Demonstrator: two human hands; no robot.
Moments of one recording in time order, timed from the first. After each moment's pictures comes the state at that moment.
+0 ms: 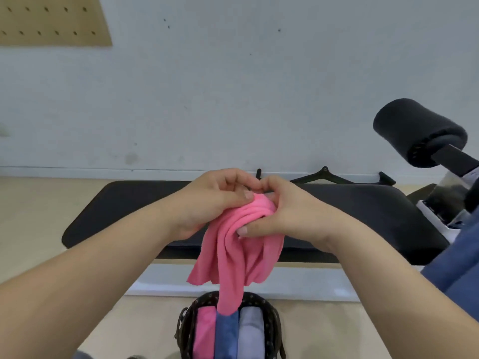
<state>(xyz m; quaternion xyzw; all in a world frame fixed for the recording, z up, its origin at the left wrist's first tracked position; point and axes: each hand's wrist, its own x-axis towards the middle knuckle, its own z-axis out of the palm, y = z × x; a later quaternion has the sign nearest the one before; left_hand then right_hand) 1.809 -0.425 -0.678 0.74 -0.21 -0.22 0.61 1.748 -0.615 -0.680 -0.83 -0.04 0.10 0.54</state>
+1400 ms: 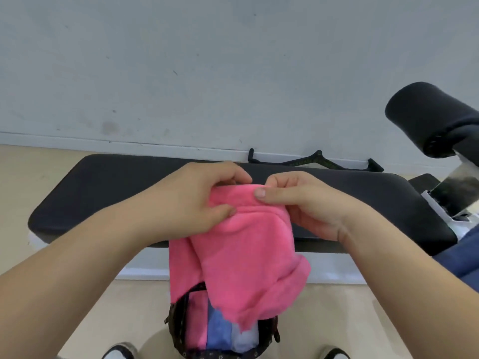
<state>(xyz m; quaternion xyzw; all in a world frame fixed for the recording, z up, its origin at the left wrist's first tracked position) 1.828 -0.372 -0.701 0.86 -0.37 -0.05 0.33 1.783 -0.600 -0.704 -0.72 0.00 0.18 0.67</state>
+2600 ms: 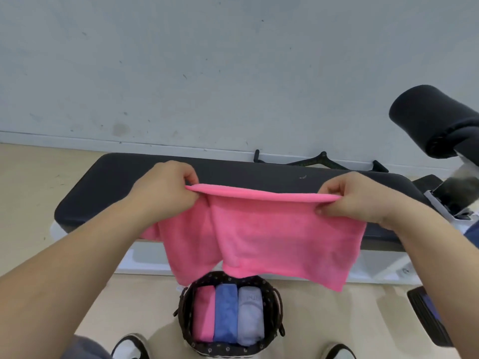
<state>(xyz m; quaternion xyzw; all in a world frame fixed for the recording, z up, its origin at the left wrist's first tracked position) 1.861 -0.334 -0.731 0.95 -0.14 0.00 0.26 1.772 -0.677 -0.705 -0.95 0.10 0.10 0.28</state>
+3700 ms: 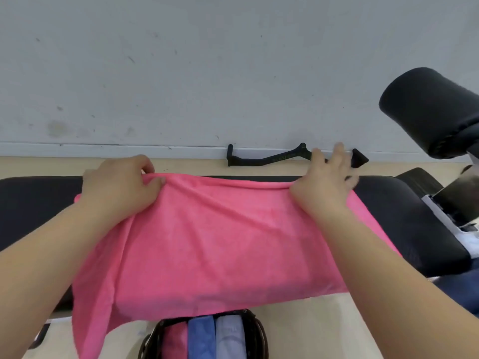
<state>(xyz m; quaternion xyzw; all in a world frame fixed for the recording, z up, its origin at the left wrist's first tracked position) 1.992 -0.384 -0.777 0.98 -0.09 0.04 0.16 1.909 -0.702 -0.785 -0.93 0.33 -0.13 0.10</state>
